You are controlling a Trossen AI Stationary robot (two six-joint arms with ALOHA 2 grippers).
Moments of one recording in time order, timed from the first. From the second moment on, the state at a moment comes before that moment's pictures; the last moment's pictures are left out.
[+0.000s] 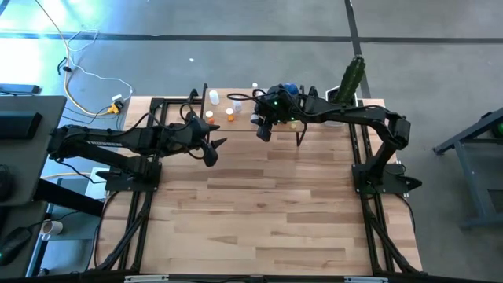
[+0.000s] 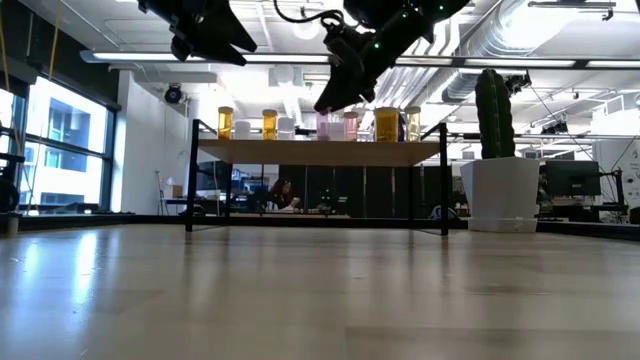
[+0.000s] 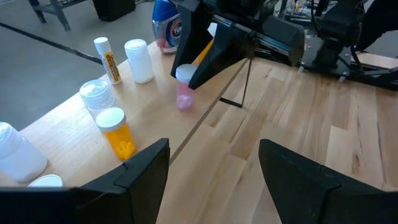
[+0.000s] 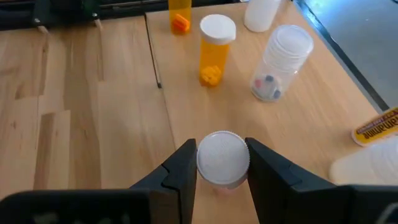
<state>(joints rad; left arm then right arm) 0.14 1.02 0.84 -0.30 -0.46 -0.20 -0.34 1.72 1.43 -0.37 -0.03 -0.11</state>
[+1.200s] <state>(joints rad) 0.14 1.02 0.84 -0.29 -0.38 -0.21 -0.34 1.71 1.43 -0.38 -0.01 -0.11</state>
